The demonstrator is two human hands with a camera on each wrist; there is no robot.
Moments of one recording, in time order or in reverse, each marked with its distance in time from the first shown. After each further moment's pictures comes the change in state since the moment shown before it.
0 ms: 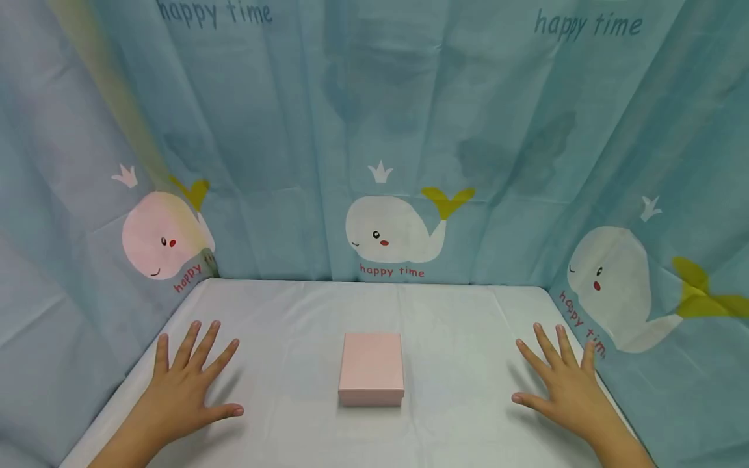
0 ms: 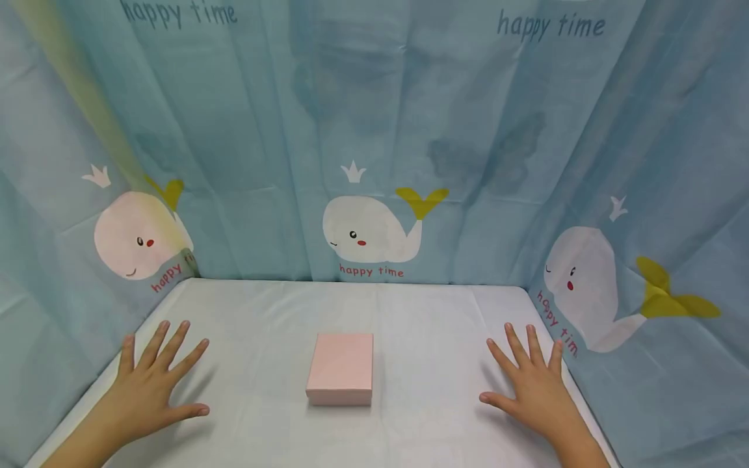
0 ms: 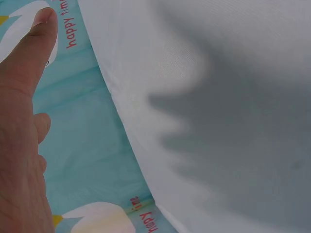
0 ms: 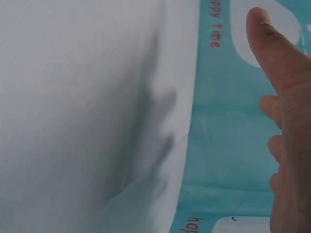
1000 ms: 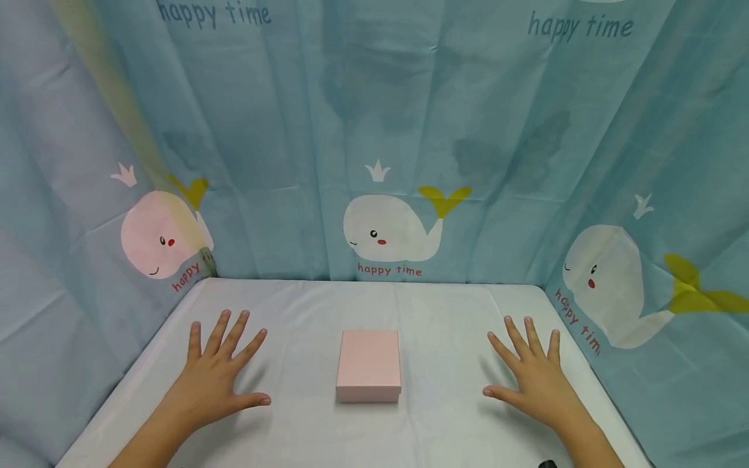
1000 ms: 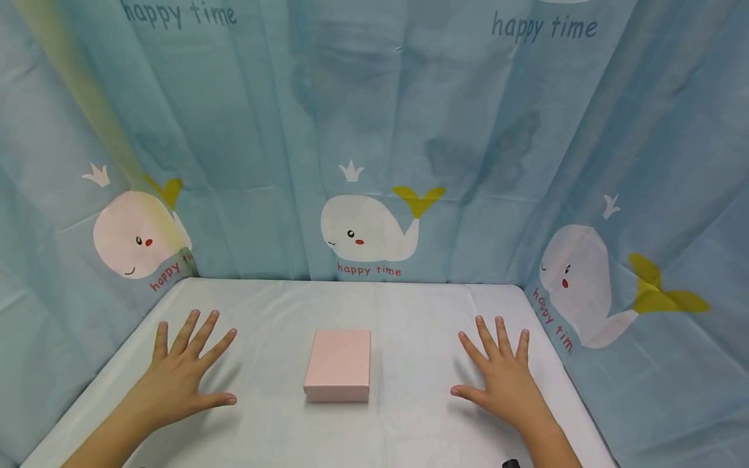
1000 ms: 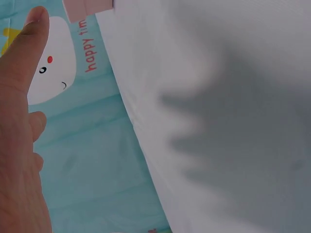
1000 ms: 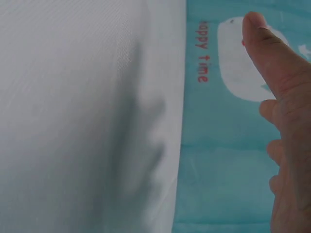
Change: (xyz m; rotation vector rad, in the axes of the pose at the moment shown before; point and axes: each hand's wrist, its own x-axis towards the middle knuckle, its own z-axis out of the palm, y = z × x) left_hand 0.031 0.036 -0.001 -0.044 0.004 0.031; right_hand 0.024 -0.041 0.000 0.028 0.018 -0.025
